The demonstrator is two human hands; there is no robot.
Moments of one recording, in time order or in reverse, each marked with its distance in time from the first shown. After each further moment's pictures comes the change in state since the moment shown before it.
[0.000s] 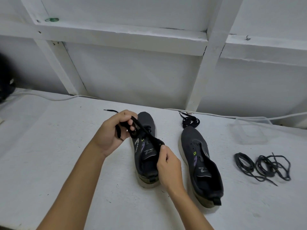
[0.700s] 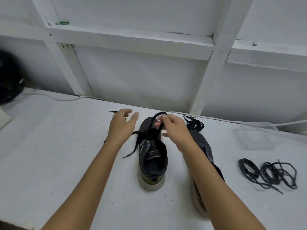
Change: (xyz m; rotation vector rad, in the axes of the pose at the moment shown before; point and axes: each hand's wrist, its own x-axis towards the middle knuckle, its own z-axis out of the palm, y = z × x) left_hand 0.041 -0.029 -0.016 0.792 0.553 0.017; right_hand 0.094 -0.073 -0.021 0.129 -0.244 -0.018
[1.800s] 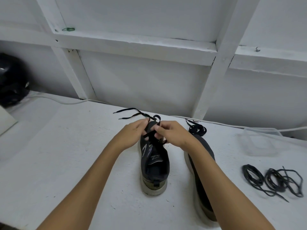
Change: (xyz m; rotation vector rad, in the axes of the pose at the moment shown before) left_hand 0.004 -0.002 0.001 0.116 -0.418 0.125; right_hand 0.012 -0.006 -0.009 -0.268 -0.316 -0.036
